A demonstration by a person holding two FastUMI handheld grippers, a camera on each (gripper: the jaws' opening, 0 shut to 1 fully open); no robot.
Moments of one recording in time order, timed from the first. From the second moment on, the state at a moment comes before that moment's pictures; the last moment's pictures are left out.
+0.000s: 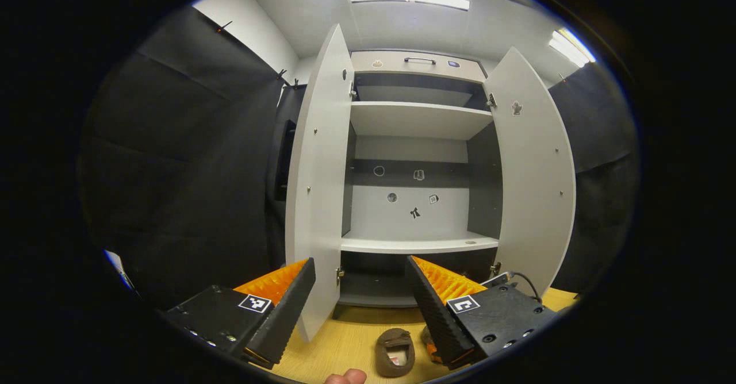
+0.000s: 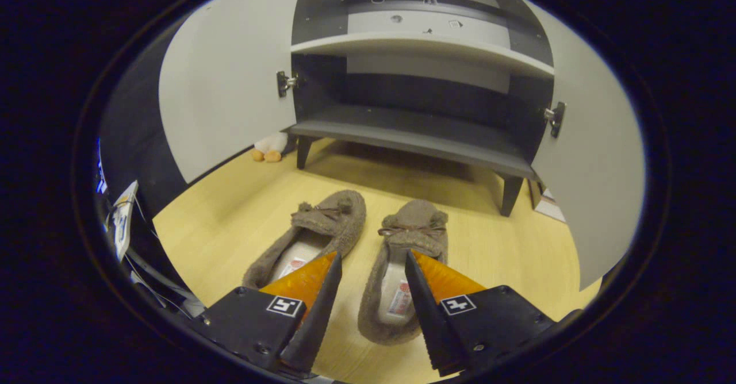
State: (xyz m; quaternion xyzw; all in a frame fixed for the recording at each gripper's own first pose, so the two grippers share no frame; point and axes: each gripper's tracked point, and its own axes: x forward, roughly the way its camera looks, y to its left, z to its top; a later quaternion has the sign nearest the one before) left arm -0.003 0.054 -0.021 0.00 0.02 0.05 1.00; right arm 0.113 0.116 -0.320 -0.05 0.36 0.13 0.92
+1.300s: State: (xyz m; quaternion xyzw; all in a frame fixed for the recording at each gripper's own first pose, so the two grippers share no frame) left arm 0.001 0.052 -0.033 -0.01 0.03 0.04 1.00; right arm 0.139 0.094 -0.209 -0.14 0.18 0.10 0.97
